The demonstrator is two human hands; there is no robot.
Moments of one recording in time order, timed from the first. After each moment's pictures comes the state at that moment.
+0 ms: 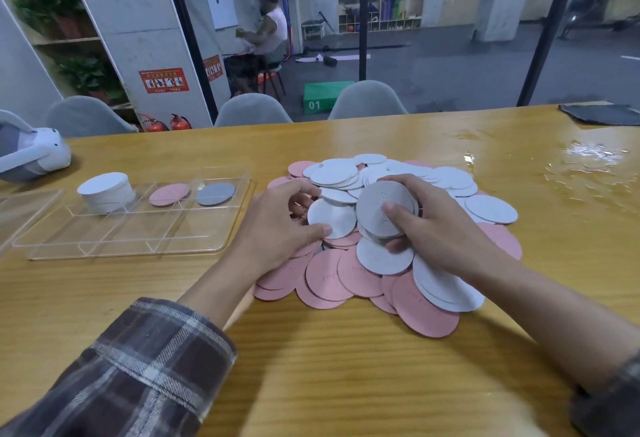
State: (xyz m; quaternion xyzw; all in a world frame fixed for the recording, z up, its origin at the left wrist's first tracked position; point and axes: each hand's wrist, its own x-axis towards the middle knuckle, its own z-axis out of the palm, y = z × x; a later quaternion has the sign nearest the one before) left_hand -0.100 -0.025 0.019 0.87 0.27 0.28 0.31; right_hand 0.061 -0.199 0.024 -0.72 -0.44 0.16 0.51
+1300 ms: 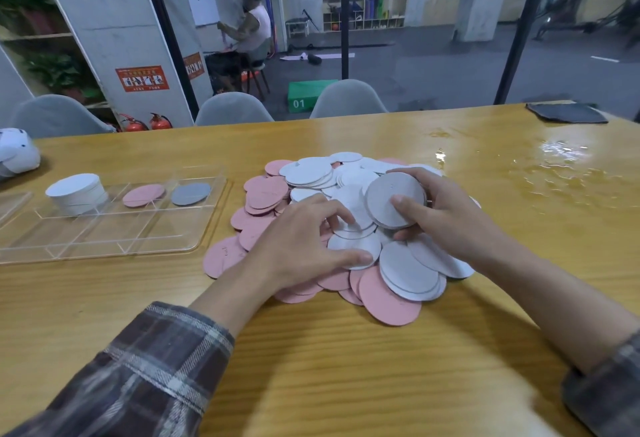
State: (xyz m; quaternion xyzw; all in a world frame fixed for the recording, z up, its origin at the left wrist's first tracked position) left_hand -0.071 -0.077 0.015 0.93 0.16 0.20 0.26; right_hand 0.097 -0.236 0.029 -0.71 -0.42 0.19 0.54
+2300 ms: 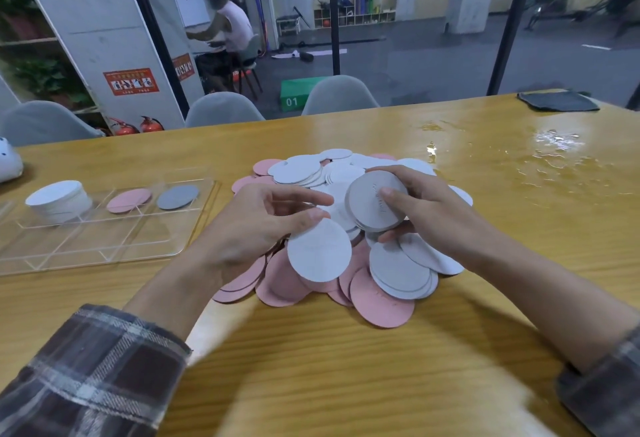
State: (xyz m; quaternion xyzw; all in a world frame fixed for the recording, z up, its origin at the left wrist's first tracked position) left_hand -0.091 -0.064 0.045 0.76 0.18 0.17 0.60; right_hand 0.091 -0.236 0.032 -0.67 -0.42 0.25 0.56
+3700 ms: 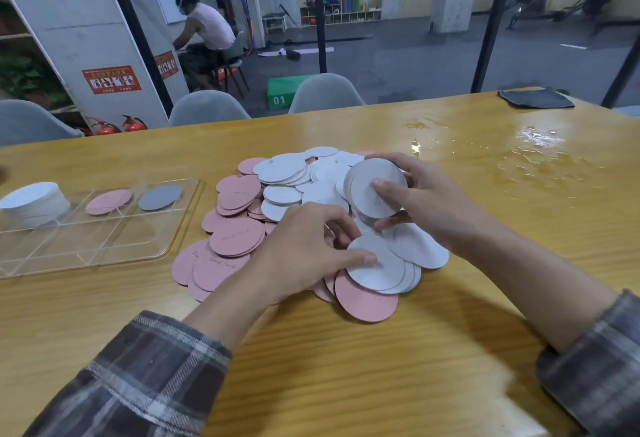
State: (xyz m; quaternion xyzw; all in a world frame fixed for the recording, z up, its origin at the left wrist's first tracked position) left_hand -0.054 -0.114 0.023 0.88 0.18 0.15 0.41; right_hand 0.107 -0.240 0.033 -0.67 -0.39 0.24 0.59
